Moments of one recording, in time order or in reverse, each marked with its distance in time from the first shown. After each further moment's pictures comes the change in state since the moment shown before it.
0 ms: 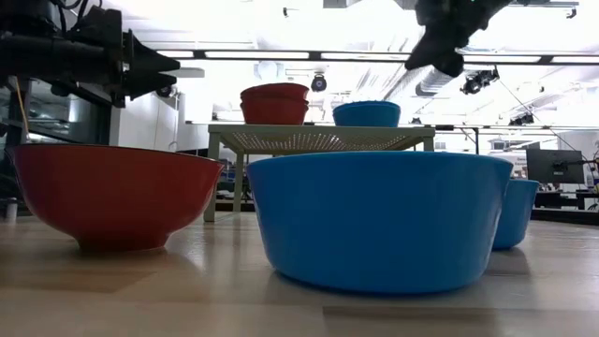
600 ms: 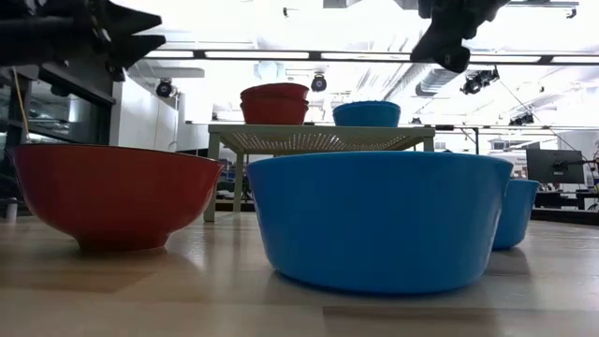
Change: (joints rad) left arm -0.086 -0.177 0.001 0.018 0.095 0.087; right arm 0.113 -0.028 -0.006 -0.033 0.014 0.076
